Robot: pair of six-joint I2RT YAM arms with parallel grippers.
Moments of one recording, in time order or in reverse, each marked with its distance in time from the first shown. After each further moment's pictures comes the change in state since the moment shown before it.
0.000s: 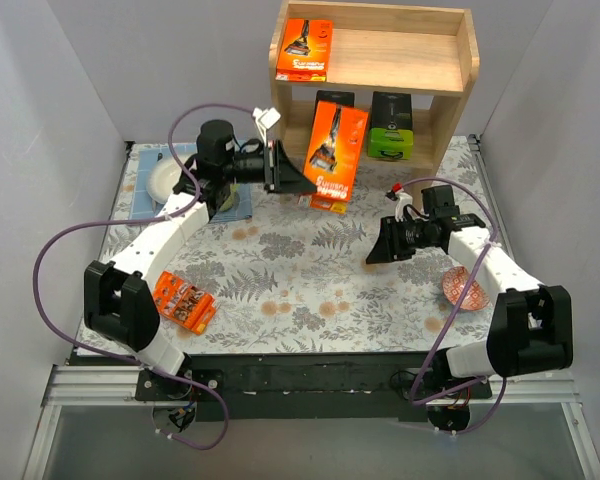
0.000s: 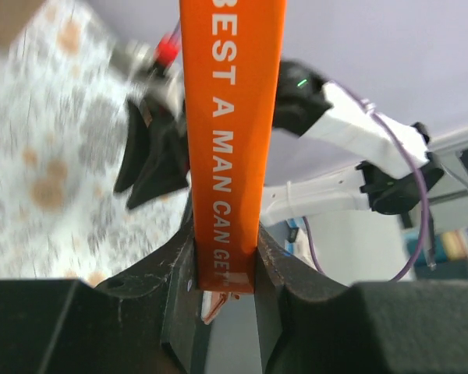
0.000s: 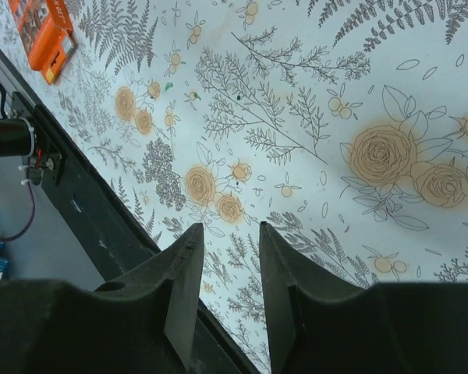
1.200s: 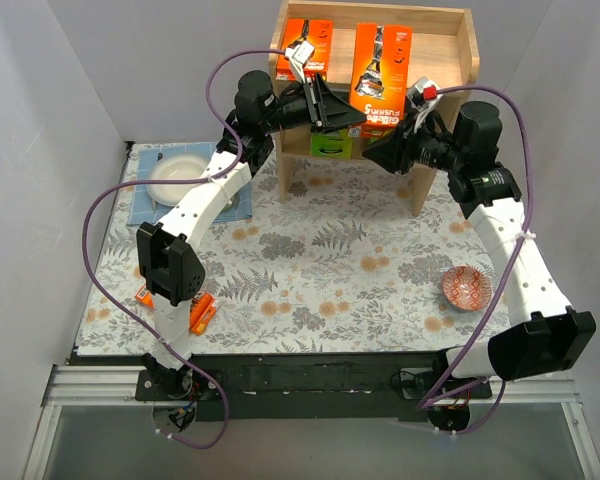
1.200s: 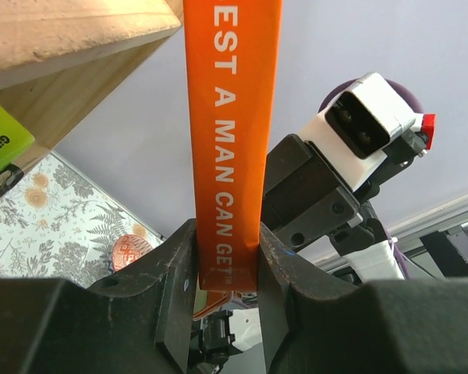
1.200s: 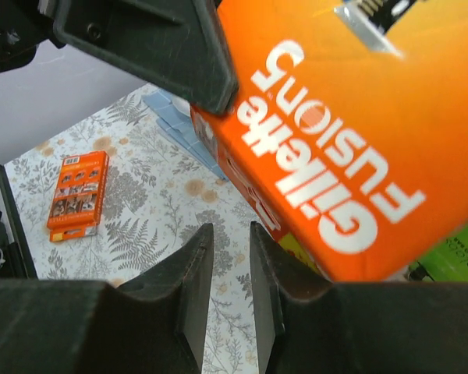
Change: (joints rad) left arm -0.122 0.437 0.763 0.126 -0.215 -0.284; right arm 0.035 -0.040 0.540 0.295 -0.026 0.032
